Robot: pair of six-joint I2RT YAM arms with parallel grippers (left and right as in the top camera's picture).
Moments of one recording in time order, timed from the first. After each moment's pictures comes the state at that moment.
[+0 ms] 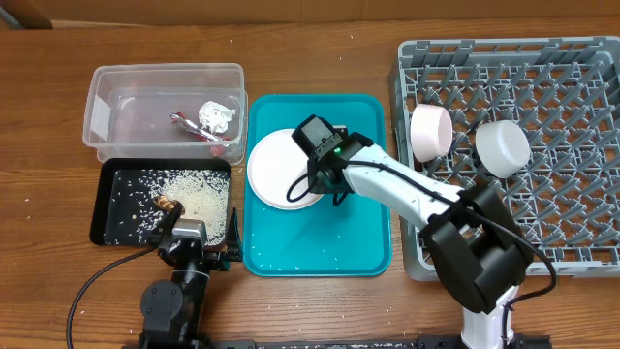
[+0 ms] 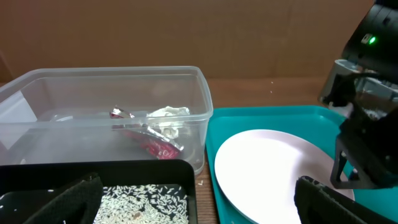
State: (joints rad) left arm -0.09 0.02 0.05 -0.15 0.02 -0.04; right arm 0.69 2.02 1.41 -0.73 0.11 0.65
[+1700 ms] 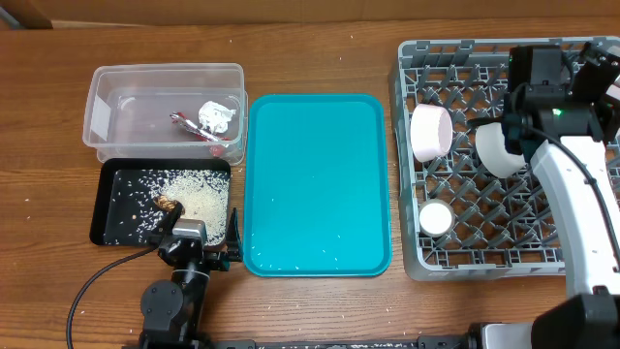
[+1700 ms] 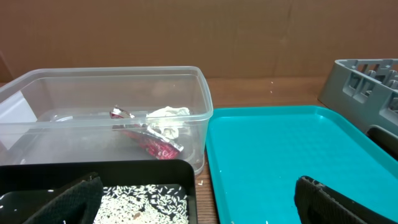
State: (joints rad) left arm -0.09 0.02 0.05 -0.15 0.02 -0.04; right arm -0.02 1.55 1.40 -0.85 1.33 0.36
